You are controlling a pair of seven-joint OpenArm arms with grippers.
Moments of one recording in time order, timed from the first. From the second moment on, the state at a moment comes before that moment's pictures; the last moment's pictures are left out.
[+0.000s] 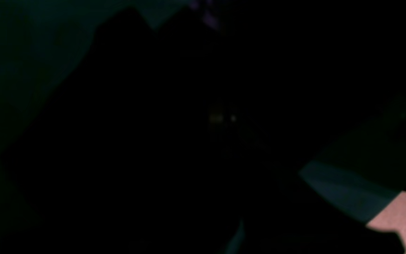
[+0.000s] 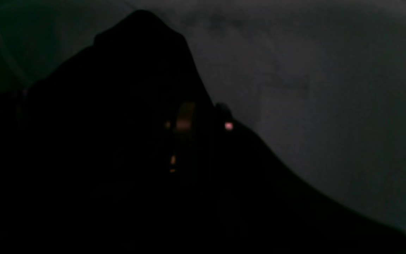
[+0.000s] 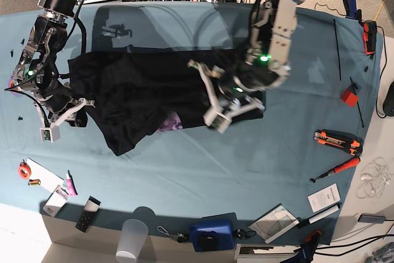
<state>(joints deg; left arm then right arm) 1.1 3.1 17.4 105.2 -10.7 -16.9 58.9 3.5 19.7 24.7 94.1 29.0 24.3 -59.1</state>
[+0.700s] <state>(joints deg) -1.5 7.0 18.9 113.1 -4.1 -14.9 64.5 3.5 19.7 24.7 94.1 25.5 24.3 -58.1</state>
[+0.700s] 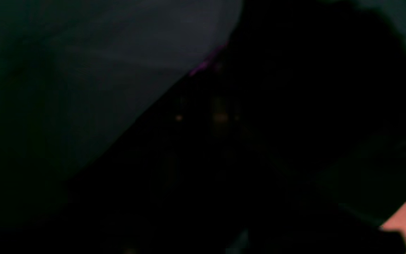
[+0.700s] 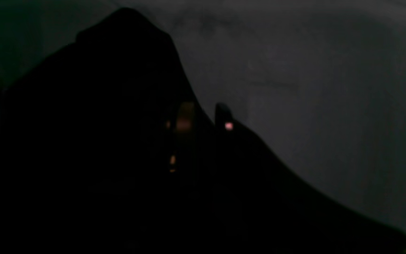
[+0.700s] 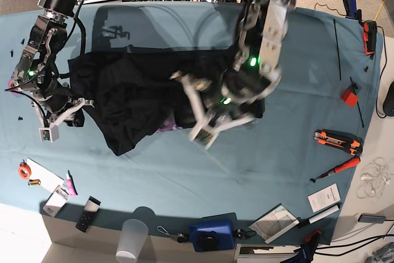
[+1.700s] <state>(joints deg) 7.4 2.0 18.9 117.5 1.7 -15.1 64.2 5.5 24.4 24.8 80.3 24.2 26.8 -60.2</state>
